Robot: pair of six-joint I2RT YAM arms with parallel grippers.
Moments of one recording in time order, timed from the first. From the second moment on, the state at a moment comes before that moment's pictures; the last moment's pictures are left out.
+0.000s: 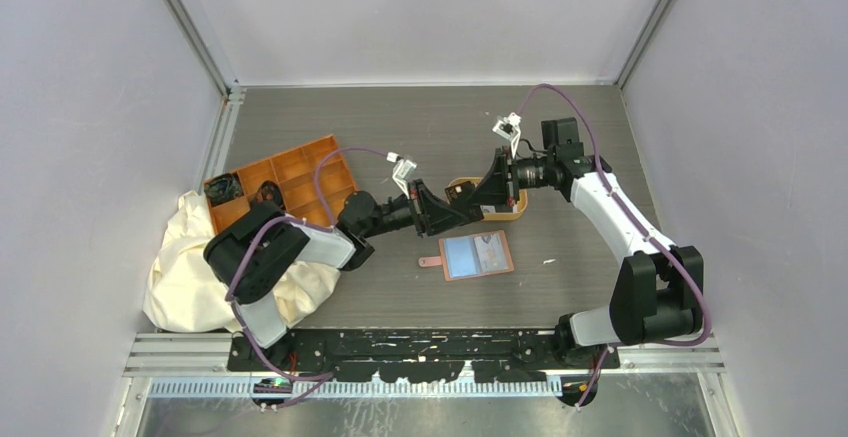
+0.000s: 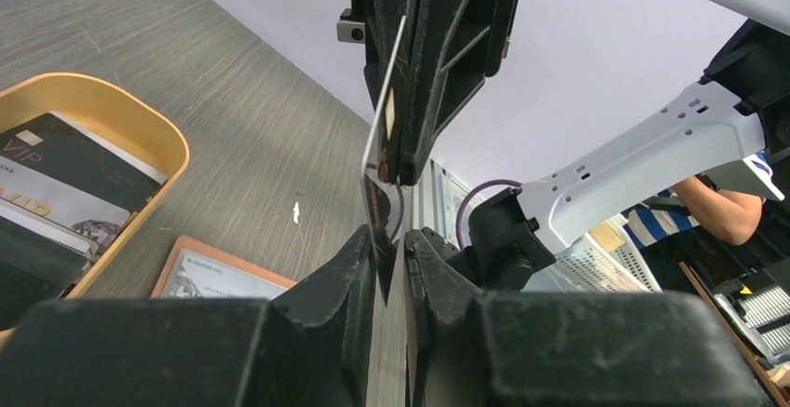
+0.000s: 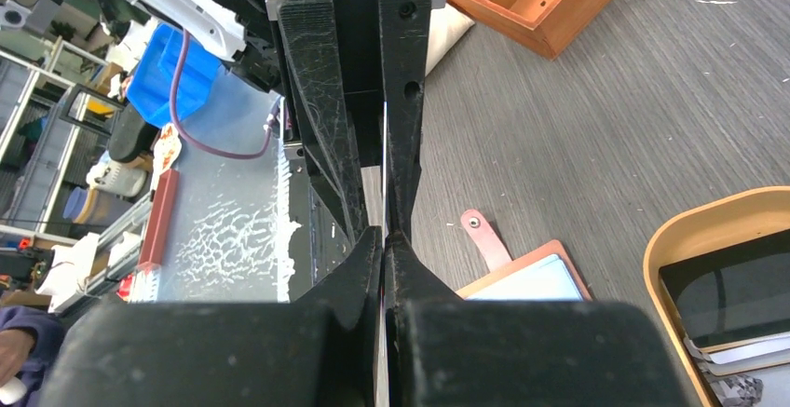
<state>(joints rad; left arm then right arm) -0.77 1.75 0.64 1.36 0.58 -0.84 0.16 1.39 1.04 -0.47 -1.31 -0.18</state>
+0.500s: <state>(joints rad) -0.73 1.78 0.65 1.37 0.71 -0.84 0.17 1.39 1.04 -0.58 -1.27 -0.29</state>
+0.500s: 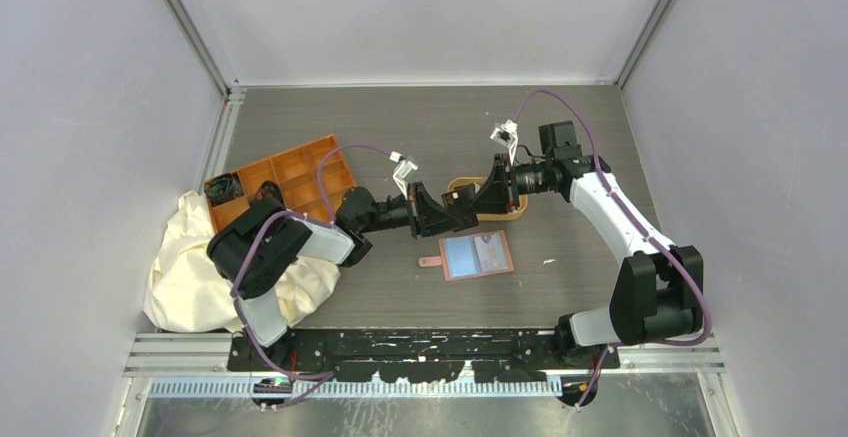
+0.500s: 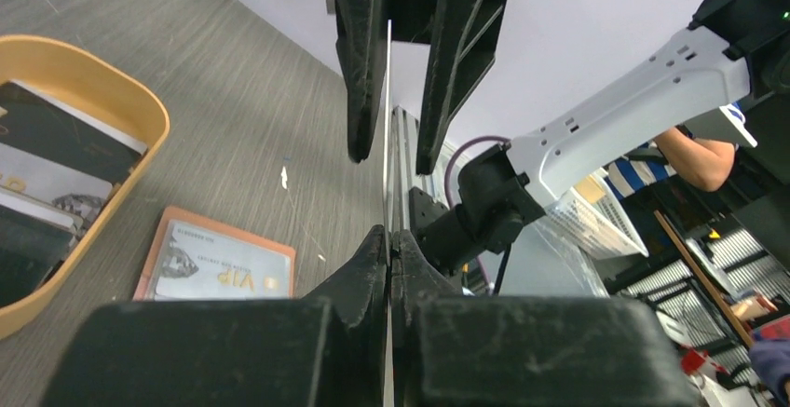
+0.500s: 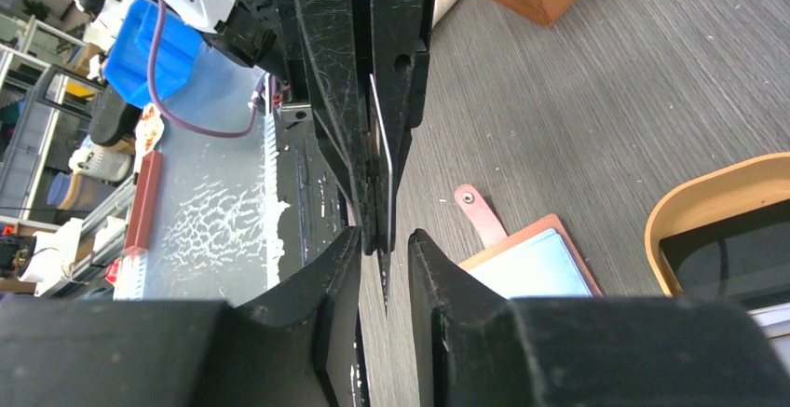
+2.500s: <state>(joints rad) -0.65 1.29 0.45 0.71 0.45 -0.53 0.42 1.32 0.84 -0.40 -0.26 -0.63</state>
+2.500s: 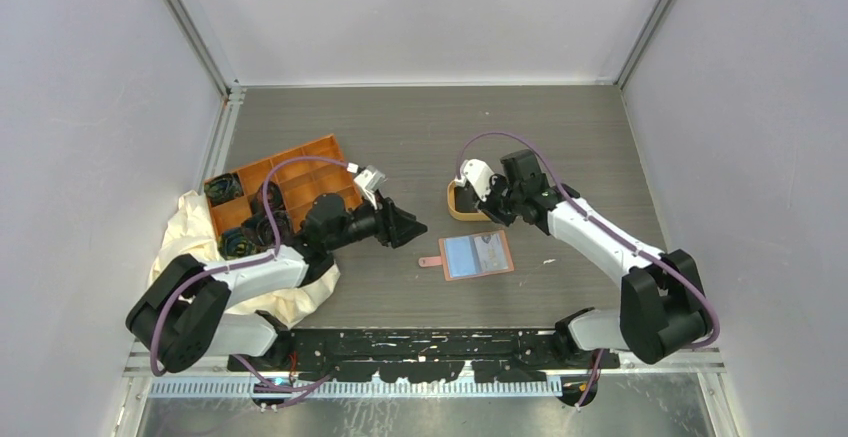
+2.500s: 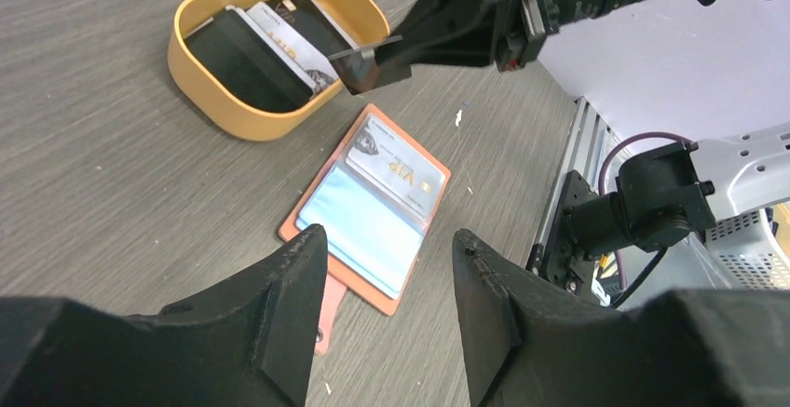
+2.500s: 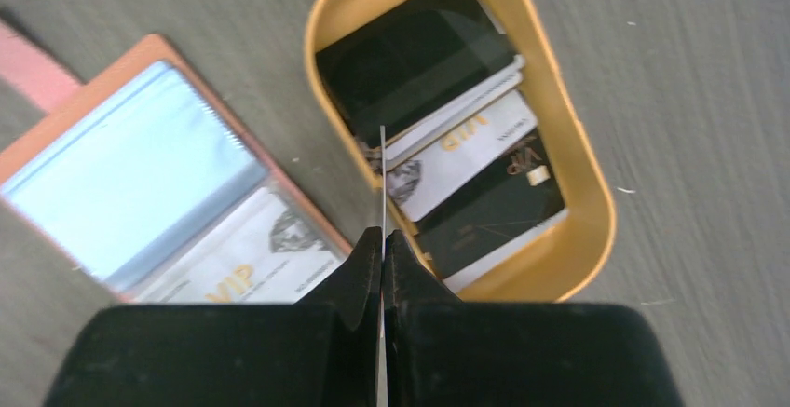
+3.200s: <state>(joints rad) -0.73 1.37 0.41 0.83 0.45 -0.72 0.39 1.38 0.84 -0.21 -0.07 -0.44</state>
